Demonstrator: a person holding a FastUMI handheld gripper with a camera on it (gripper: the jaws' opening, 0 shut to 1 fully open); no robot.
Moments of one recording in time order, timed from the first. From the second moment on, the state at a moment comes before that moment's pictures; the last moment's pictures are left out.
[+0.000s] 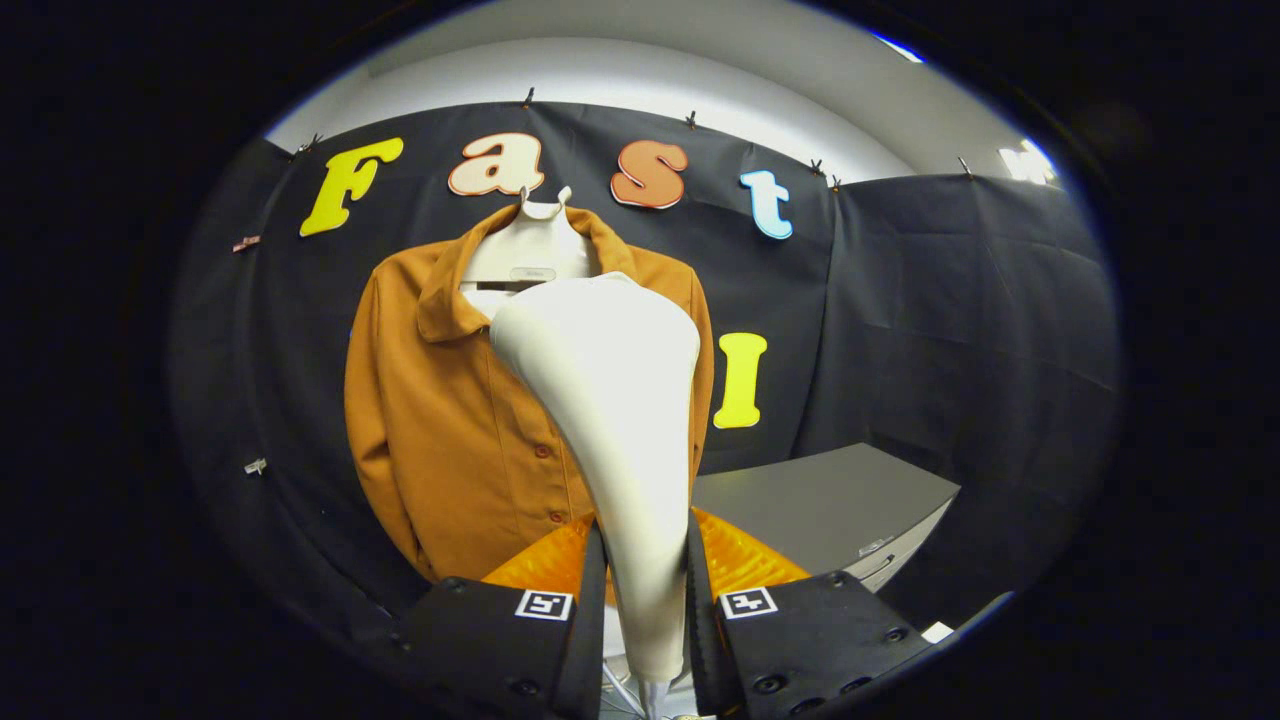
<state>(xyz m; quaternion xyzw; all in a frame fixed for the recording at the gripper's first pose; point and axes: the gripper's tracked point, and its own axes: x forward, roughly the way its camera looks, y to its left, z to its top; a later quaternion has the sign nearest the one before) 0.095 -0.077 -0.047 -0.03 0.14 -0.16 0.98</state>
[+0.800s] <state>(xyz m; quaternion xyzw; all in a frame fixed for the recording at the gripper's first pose) 0.105 -0.079 -0.031 -0.02 0.12 -0.15 0.98</state>
